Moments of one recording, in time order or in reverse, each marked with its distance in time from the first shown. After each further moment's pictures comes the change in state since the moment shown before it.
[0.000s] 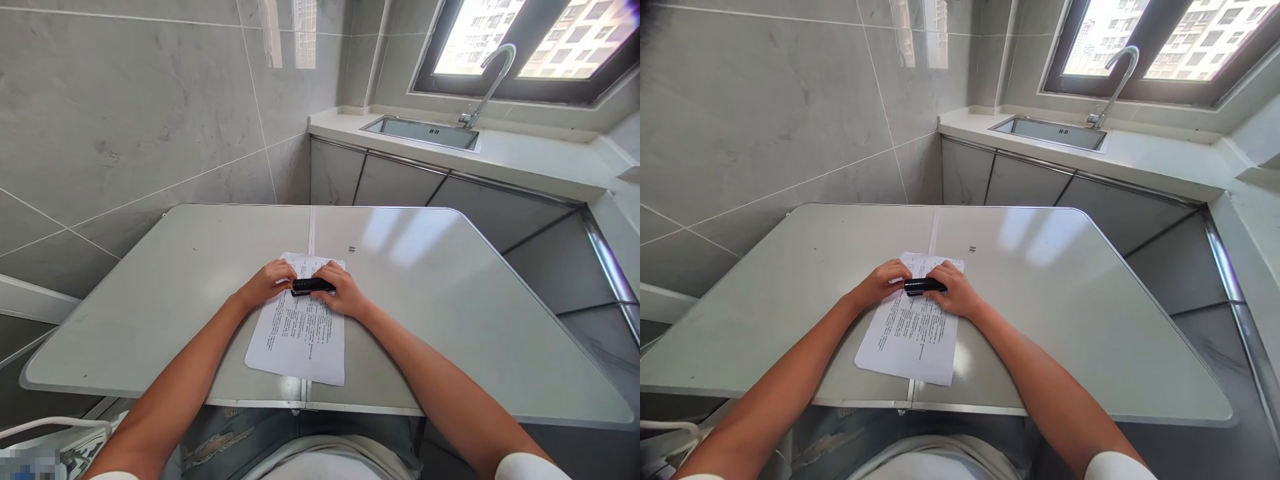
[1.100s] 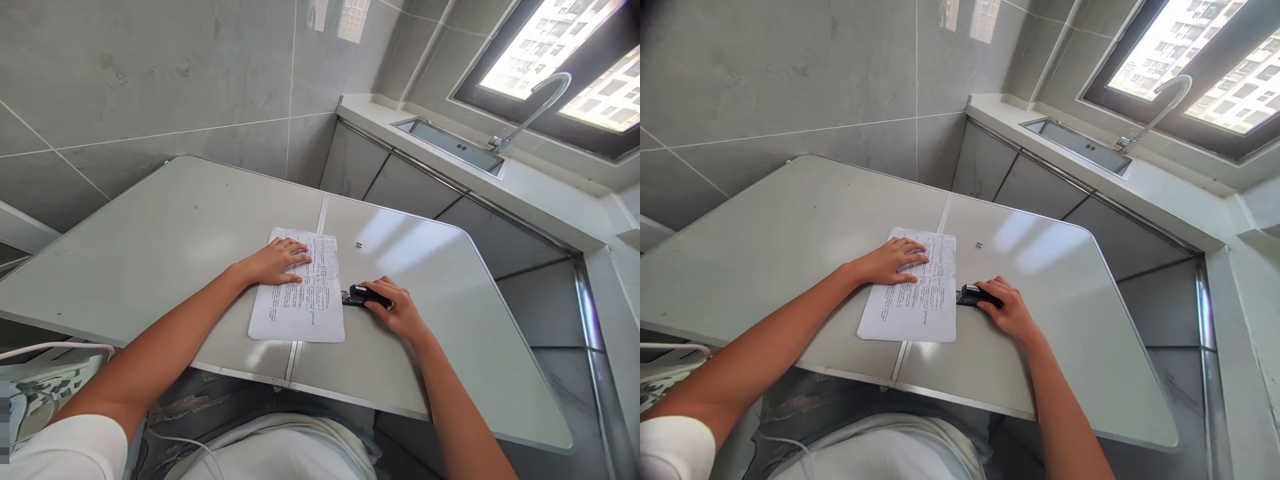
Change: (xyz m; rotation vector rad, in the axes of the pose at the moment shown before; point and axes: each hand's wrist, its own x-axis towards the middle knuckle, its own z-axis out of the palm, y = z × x) left_hand -0.003 -0.002 0.012 0.204 -0.189 -0.150; right_hand -0.081 -0.002 -0.095 -0.137 -0.167 0.241
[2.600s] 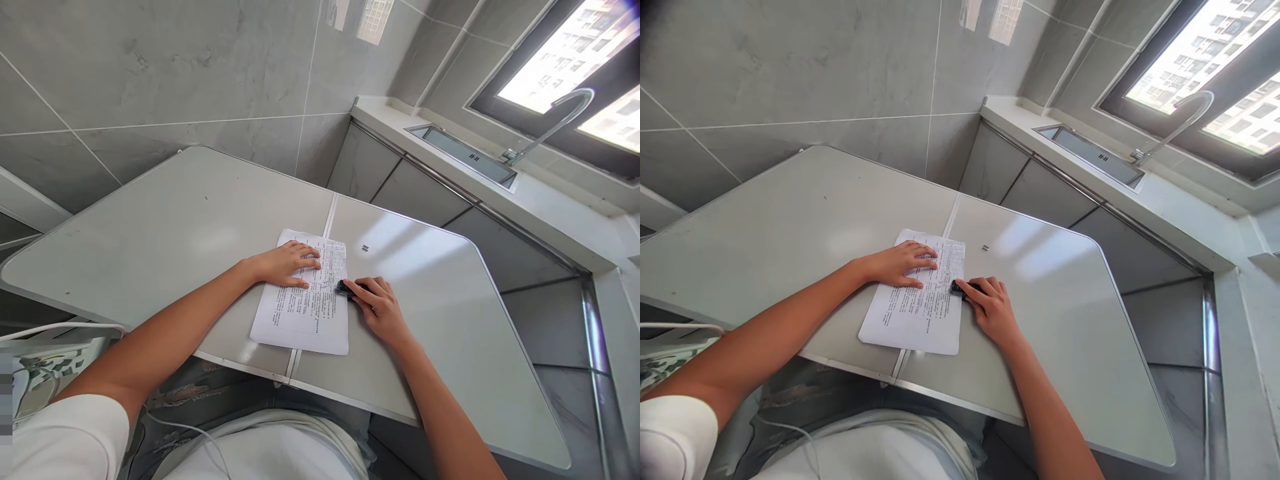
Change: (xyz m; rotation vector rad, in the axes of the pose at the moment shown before) left_hand 0.002 0.011 -0.001 -0.021 -0.111 0.094; right_hand 0.013 -0.015 0.029 -0.325 0.010 -0.125
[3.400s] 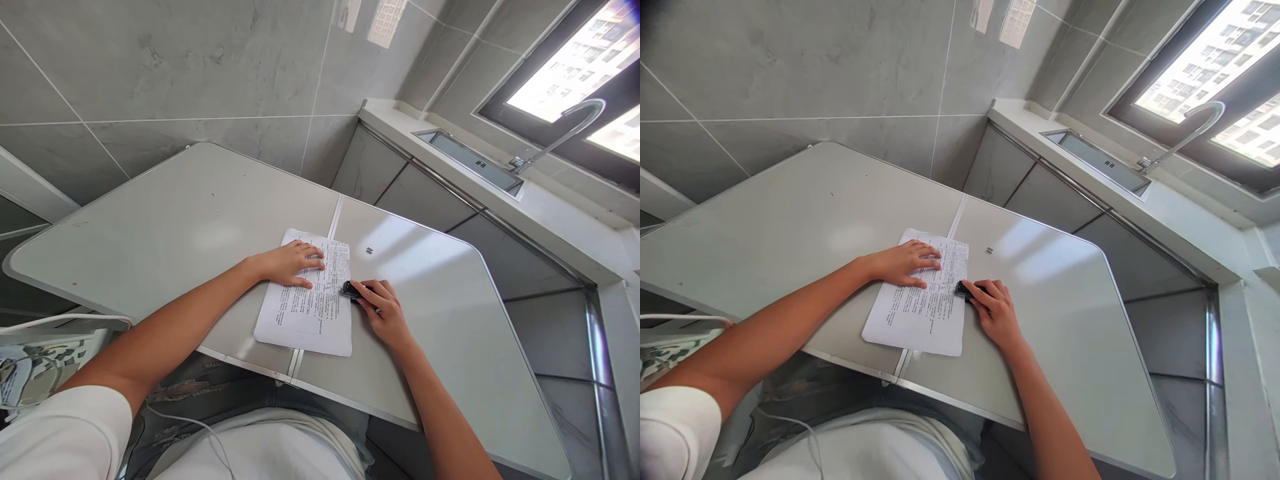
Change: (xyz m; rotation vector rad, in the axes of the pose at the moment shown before) left_hand -0.001 0.000 0.001 0.015 0.001 -0.008; right_hand -0.002 0.005 0.006 0.127 0.051 0.036
